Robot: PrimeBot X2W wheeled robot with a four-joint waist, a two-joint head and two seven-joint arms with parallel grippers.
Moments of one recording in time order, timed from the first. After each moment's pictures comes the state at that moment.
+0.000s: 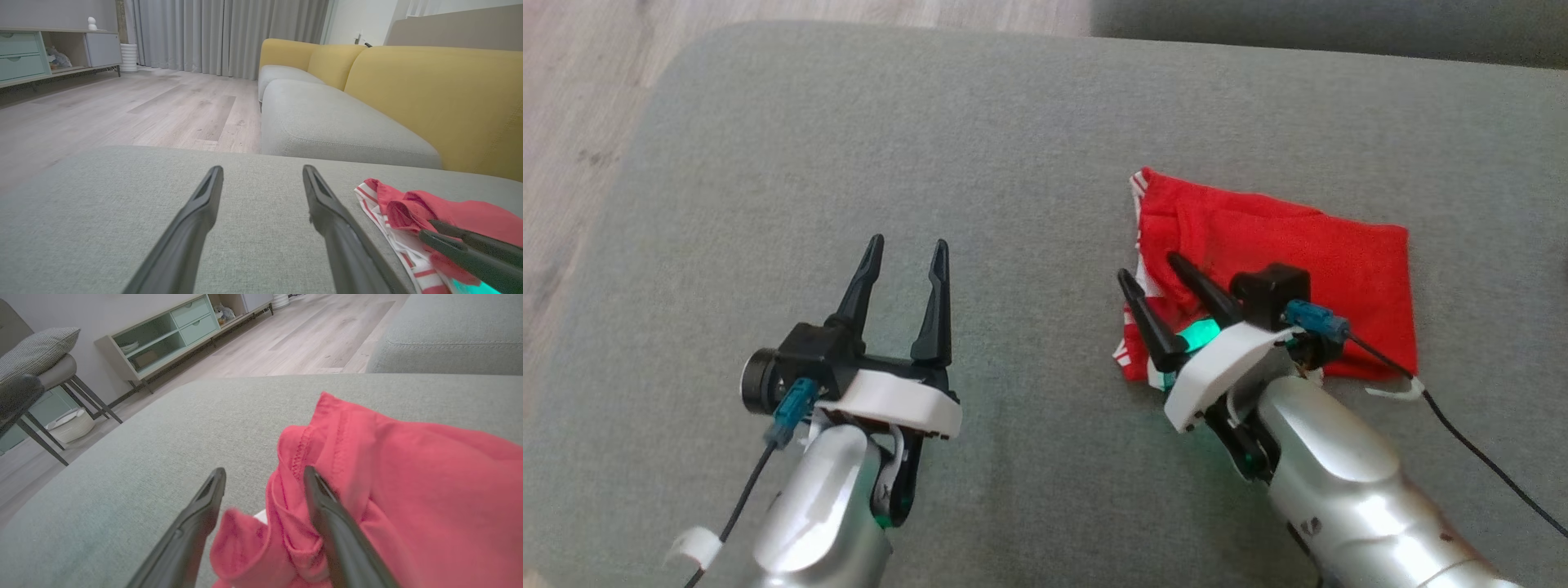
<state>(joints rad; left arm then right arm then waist) -0.38 0.04 -0.36 0.45 -0.33 0.01 -0.25 -0.57 -0.07 0.61 0.82 0.49 0.13 -0.21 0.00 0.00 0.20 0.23</state>
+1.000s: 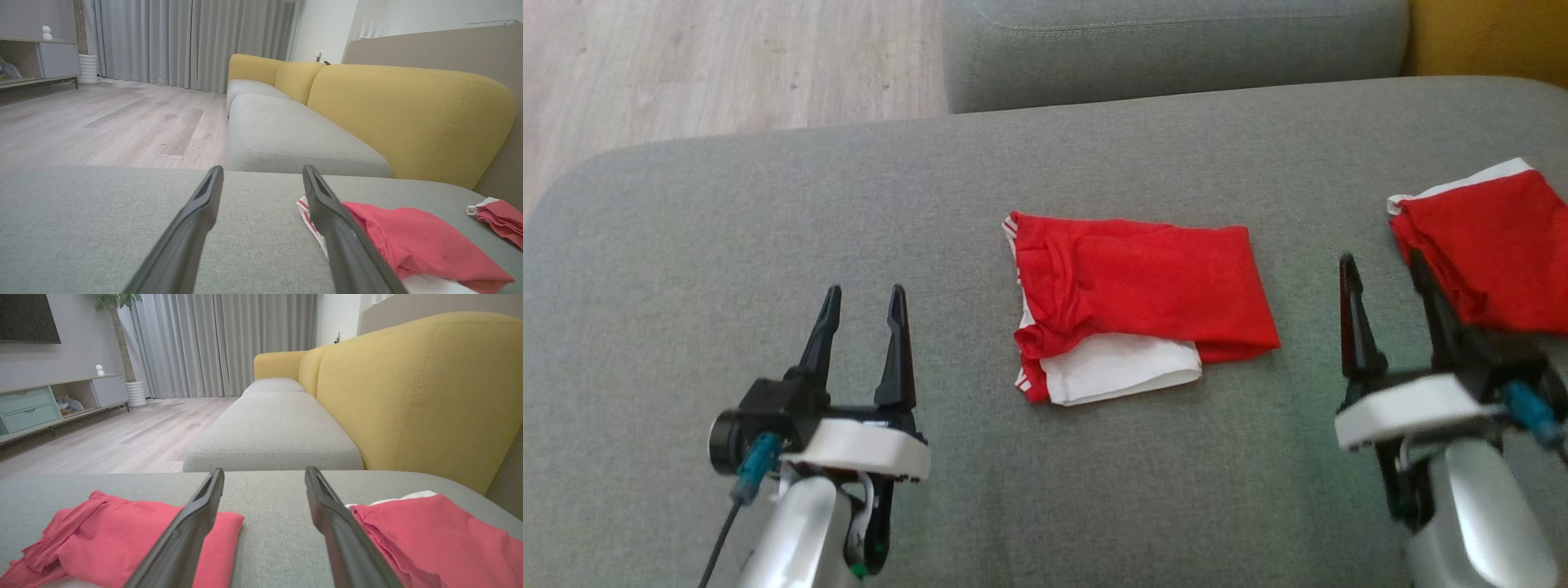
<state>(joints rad) -0.25 0.04 -0.25 0.40 -0.31 0.01 -0.25 -0.24 -0.09 -0.01 0.39 0.08 0.13 -0.25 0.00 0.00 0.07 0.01</state>
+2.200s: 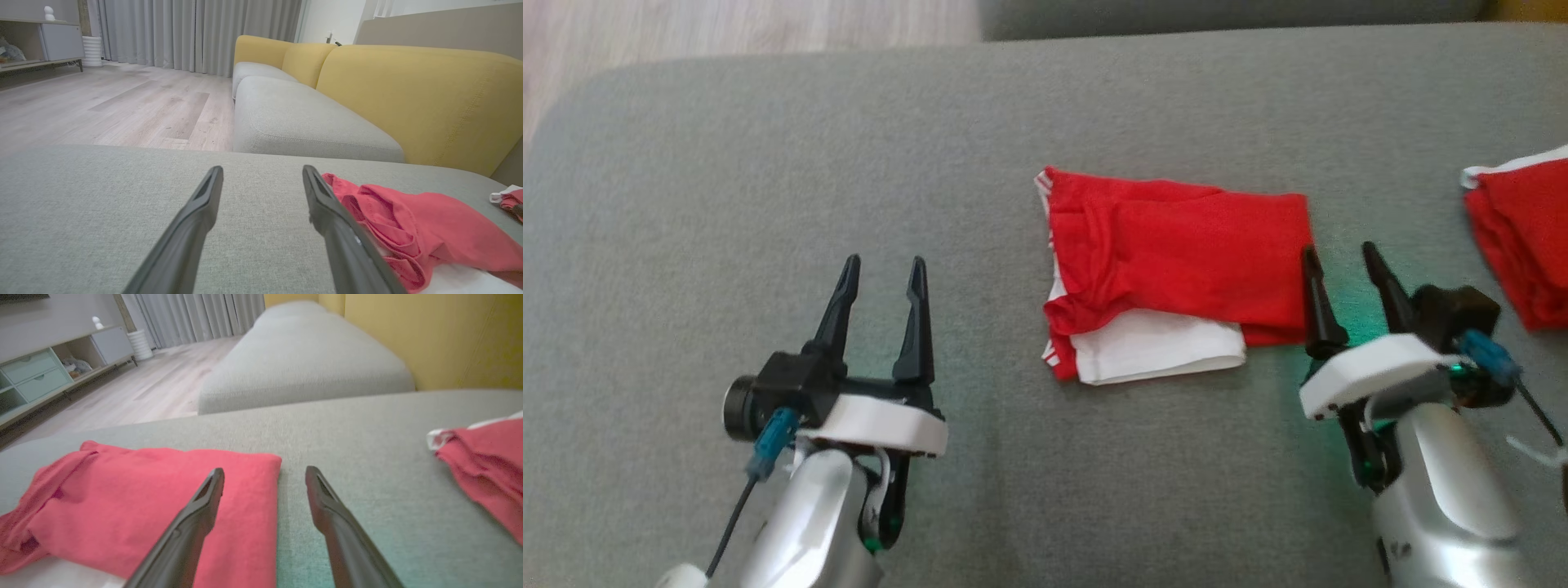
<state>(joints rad) -0.29 0.04 -0.30 0.37 -0.31 0.02 -0.25 -0.33 -0.05 0.00 0.54 0.13 0.13 -0.17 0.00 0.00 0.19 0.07</state>
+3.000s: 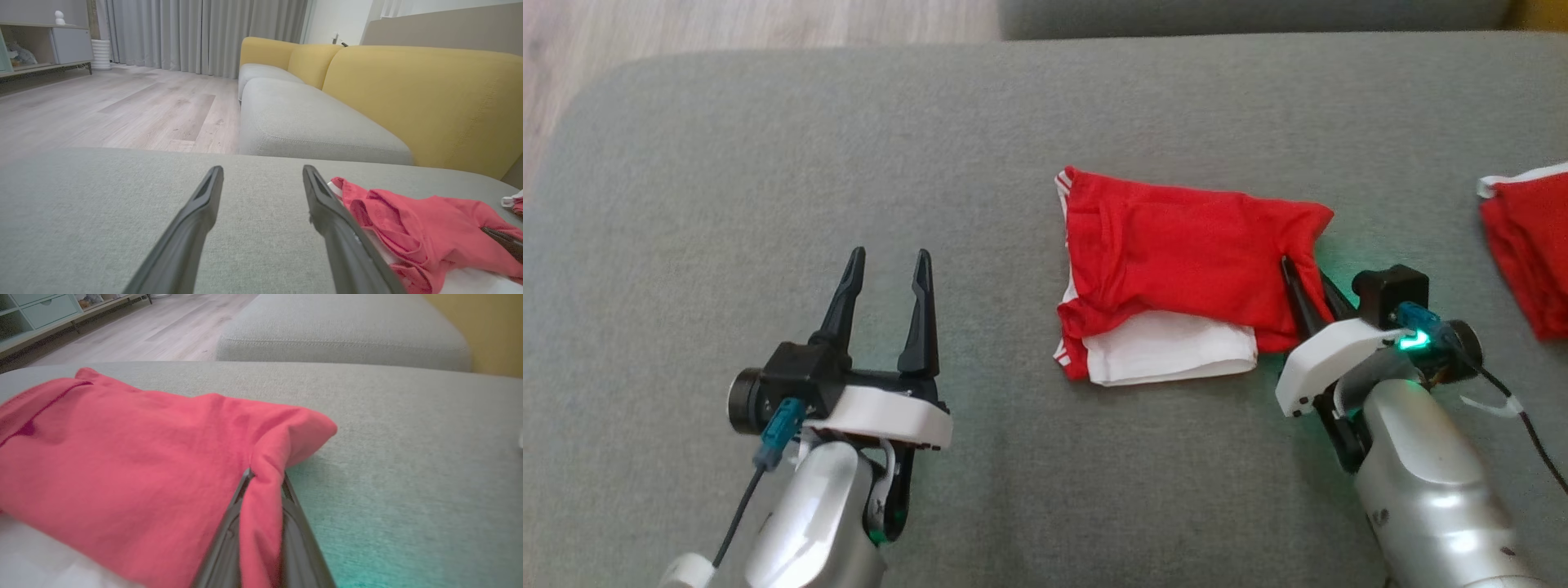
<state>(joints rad) -0.32 0.04 -0.32 0.40 -0.32 0.03 -0.25 -0.53 -0.08 0.11 0.92 0.06 0.13 -0.21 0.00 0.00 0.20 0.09</state>
